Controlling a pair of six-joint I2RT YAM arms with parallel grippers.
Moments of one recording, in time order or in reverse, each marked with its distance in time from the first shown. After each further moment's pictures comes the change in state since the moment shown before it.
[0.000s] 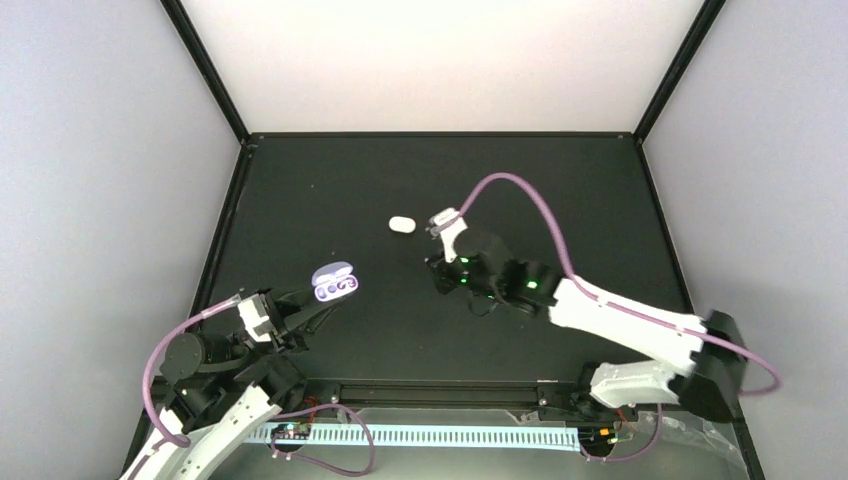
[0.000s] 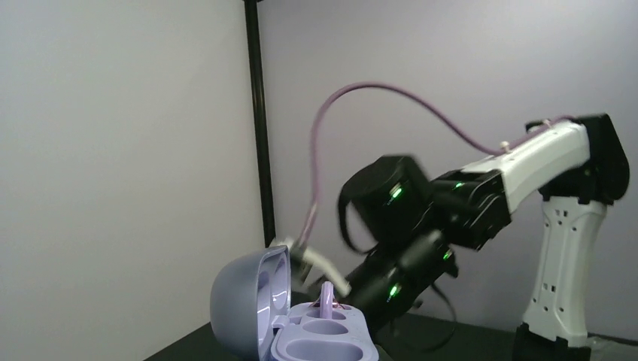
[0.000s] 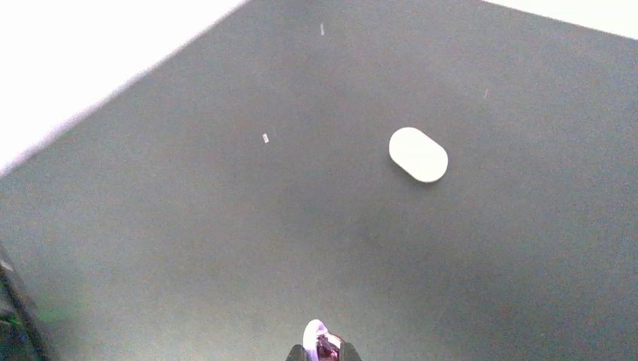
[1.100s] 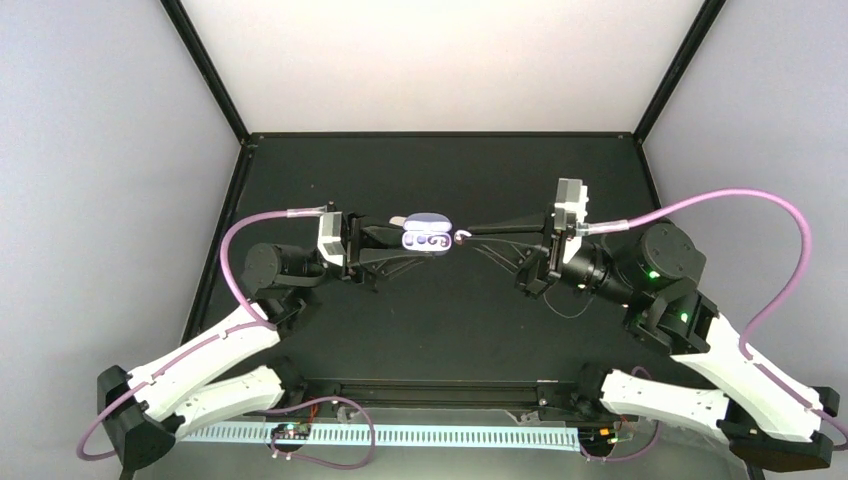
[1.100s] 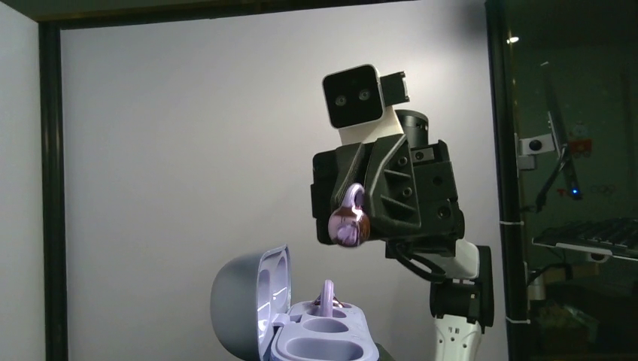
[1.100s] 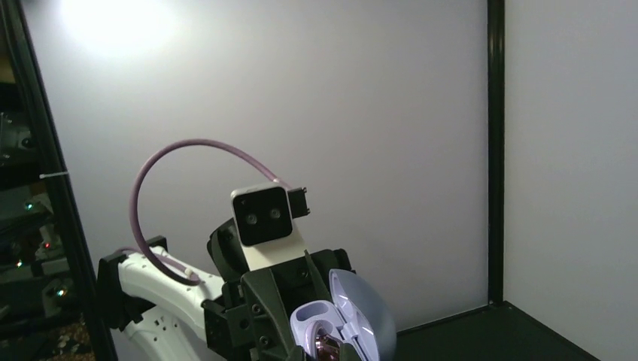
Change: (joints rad) left arm -0.090 0.877 0.216 0.914 0.320 -0.299; right arm 0.000 -0.524 0.231 0.121 -0.410 -0.111
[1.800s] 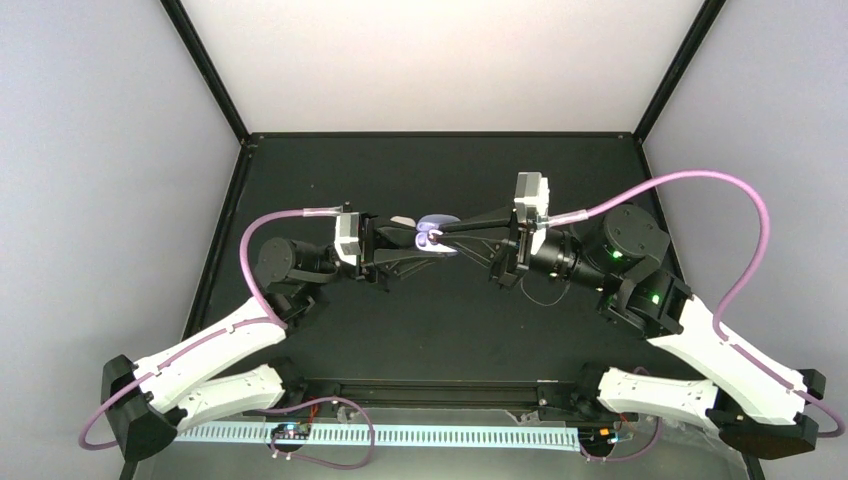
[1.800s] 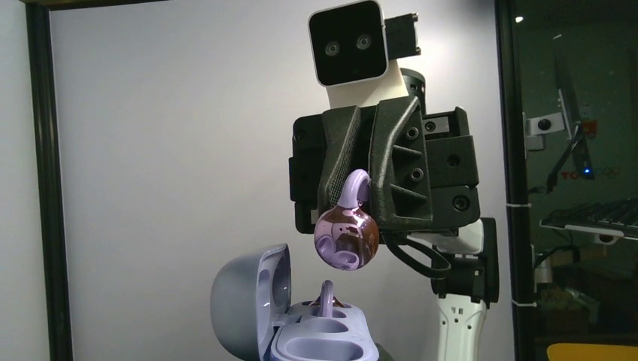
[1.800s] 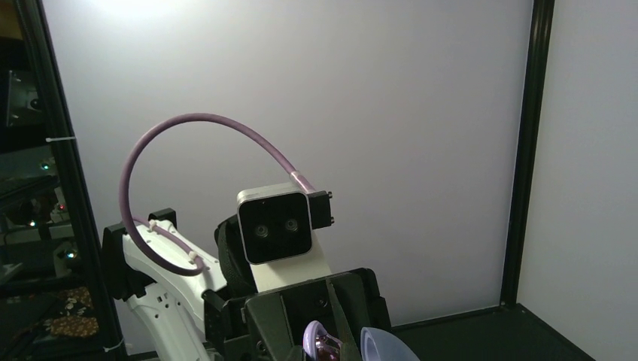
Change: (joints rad) left arm -0.041 0.055 0.028 -0.017 -0.006 0.062; right arm 0.001 0.122 0.057 0.018 -0.089 -0.070
